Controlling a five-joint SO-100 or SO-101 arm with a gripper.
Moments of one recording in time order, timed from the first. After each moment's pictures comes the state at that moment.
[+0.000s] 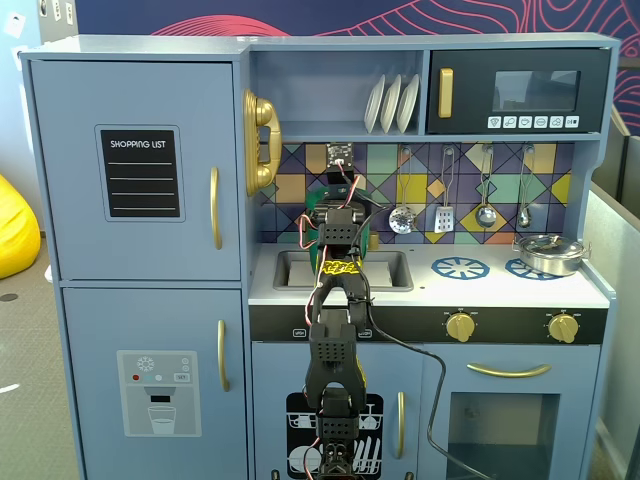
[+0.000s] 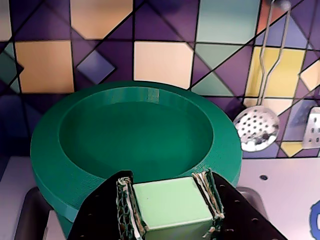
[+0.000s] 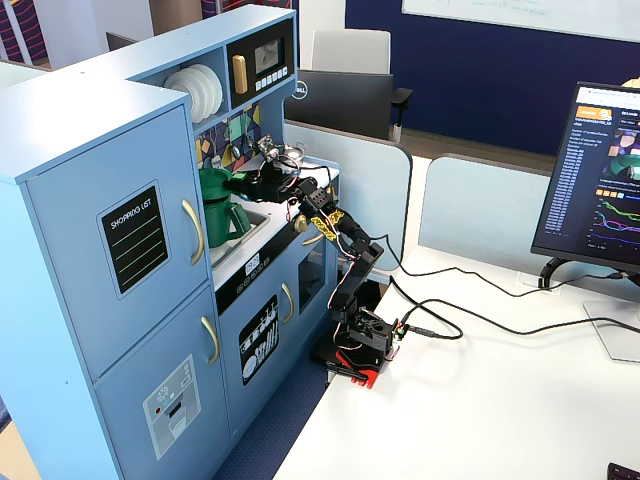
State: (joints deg) arm 2.9 113.4 73.8 38.9 -97.7
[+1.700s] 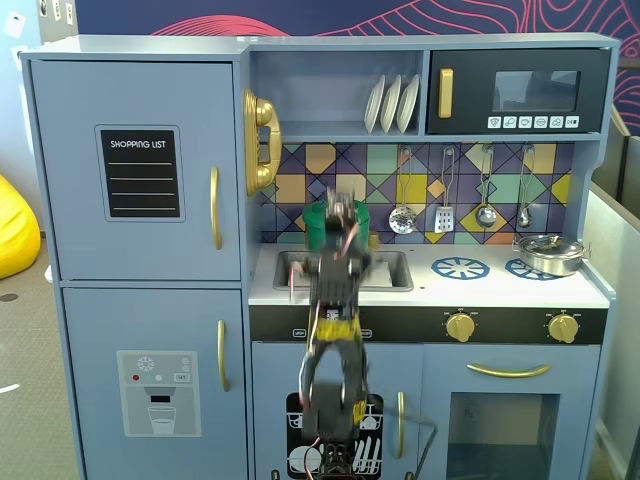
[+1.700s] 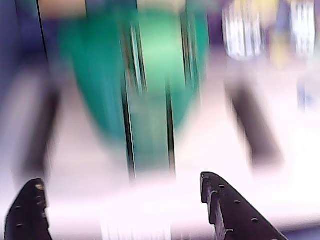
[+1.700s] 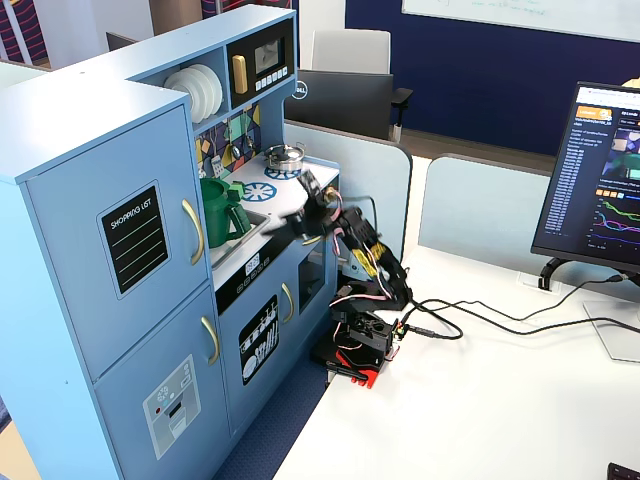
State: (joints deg) arm 5.4 161.7 116.3 60.8 -94.4
